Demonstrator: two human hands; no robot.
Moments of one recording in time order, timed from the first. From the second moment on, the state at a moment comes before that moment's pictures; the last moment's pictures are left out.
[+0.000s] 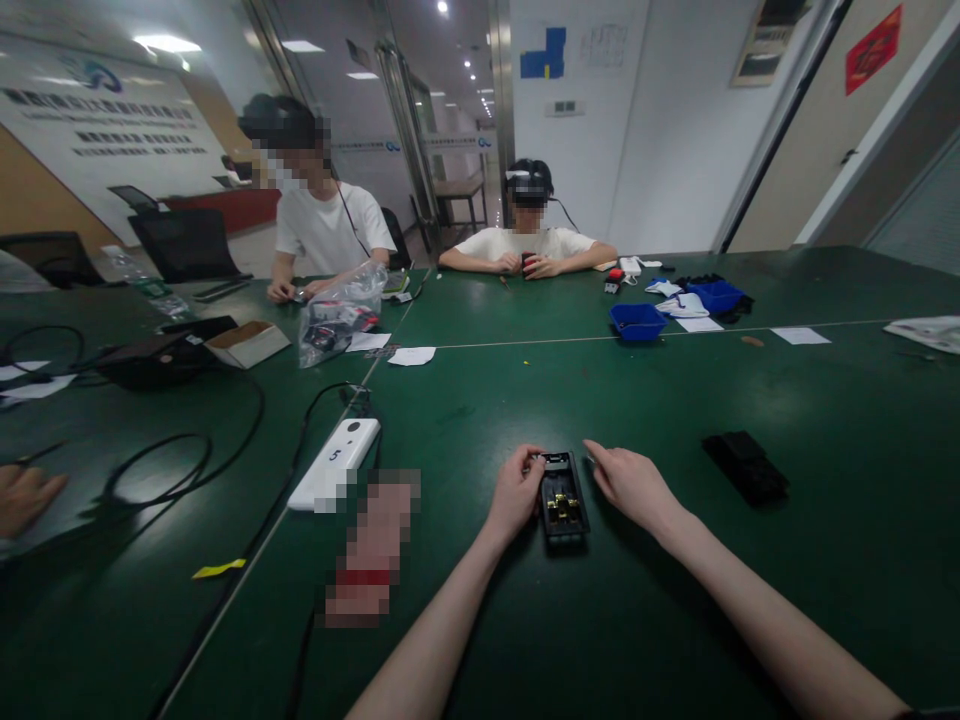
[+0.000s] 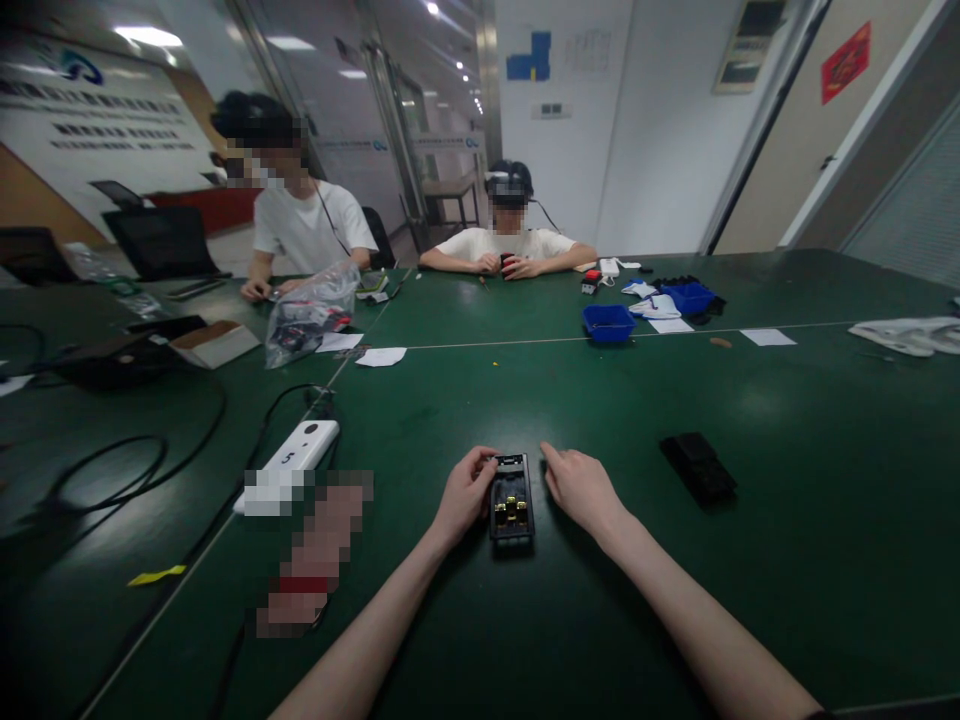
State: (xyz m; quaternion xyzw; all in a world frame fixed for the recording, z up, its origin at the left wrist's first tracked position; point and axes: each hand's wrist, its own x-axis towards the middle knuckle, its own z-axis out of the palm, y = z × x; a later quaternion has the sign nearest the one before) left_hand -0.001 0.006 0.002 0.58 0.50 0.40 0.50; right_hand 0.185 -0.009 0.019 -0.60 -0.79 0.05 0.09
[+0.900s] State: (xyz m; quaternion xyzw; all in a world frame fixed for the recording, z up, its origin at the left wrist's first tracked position) left_hand 0.000 0.008 -0.002 0.58 0.49 0.40 0.51; right_hand 0.148 -0.014 0.015 -0.41 -0.50 0.59 0.48
